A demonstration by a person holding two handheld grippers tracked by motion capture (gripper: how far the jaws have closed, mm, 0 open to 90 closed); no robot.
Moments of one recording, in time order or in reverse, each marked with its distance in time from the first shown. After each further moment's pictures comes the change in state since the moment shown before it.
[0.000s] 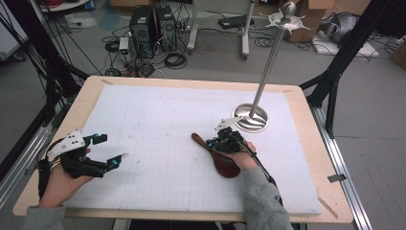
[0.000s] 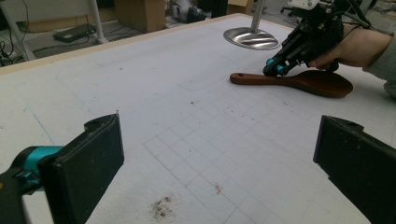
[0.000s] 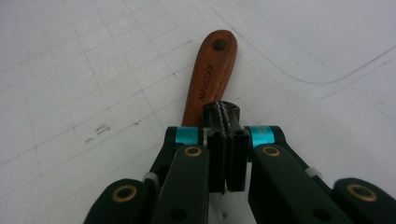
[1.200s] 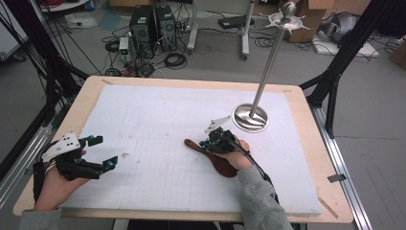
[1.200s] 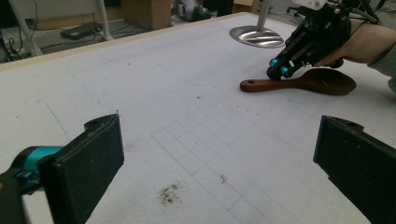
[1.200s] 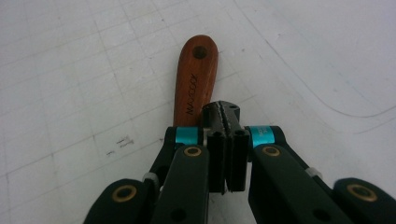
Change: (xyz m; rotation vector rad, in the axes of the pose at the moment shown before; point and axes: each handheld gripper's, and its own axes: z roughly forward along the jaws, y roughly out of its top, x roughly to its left) left arm 0.002 -0.004 -0.009 0.002 0.021 -0.008; right arm 0.018 0.017 0.010 0.064 0.009 -0.097
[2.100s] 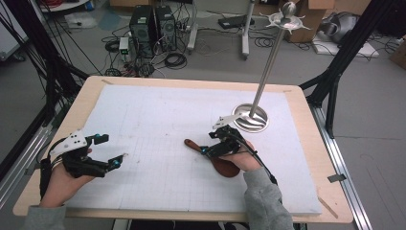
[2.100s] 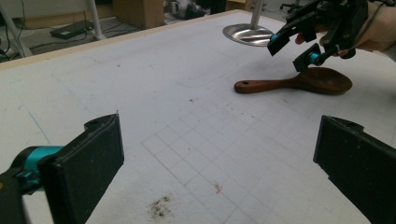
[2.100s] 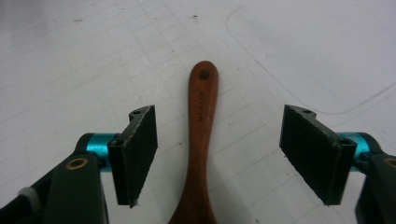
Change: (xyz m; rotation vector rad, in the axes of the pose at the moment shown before) left arm -0.002 0.003 0.014 0.011 -0.027 0.007; right arm 0.003 0.001 -0.030 -0.086 0.012 0.084
